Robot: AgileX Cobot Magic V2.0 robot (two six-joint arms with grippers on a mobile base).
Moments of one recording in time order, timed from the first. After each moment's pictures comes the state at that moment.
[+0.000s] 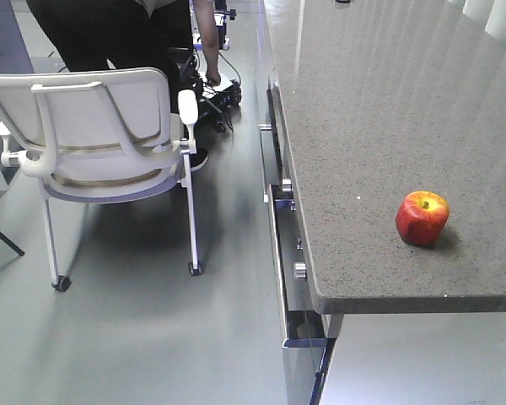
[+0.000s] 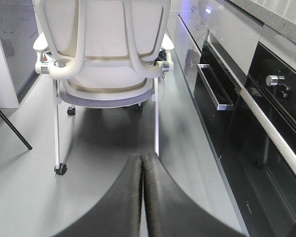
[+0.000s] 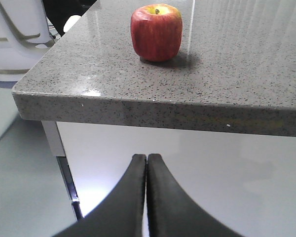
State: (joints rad) left arm -0.01 -0.02 0.03 0.16 0.35 -0.26; right arm 0.07 -0.02 0.03 0.06 0.39 -0.02
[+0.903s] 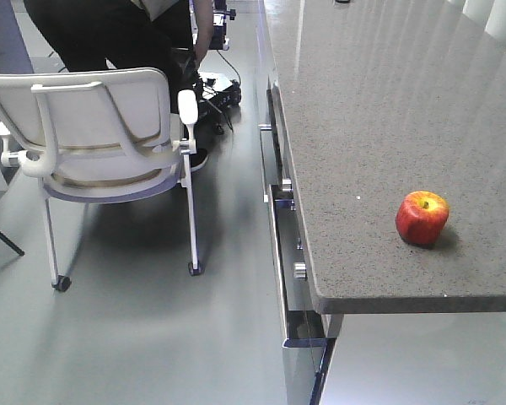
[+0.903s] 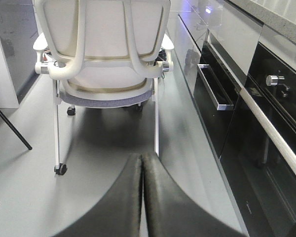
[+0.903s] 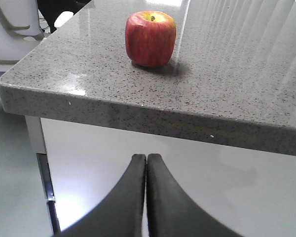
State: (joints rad) left arm -0.01 -0.02 0.03 0.16 0.35 -0.26; right arm 0.07 -0.02 0.03 -0.02 0.38 -0.06
